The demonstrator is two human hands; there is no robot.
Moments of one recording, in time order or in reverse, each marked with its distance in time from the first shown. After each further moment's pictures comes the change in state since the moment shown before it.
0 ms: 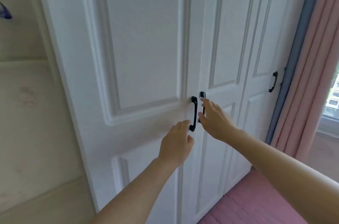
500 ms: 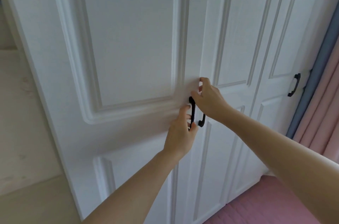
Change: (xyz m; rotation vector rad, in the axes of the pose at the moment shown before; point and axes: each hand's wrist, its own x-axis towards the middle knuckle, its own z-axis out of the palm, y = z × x) left_hand 0.051 0.022 0.028 -0.450 0.152 -0.212; right_hand 0.073 0.008 -0.015 0.360 -0.012 -0.019
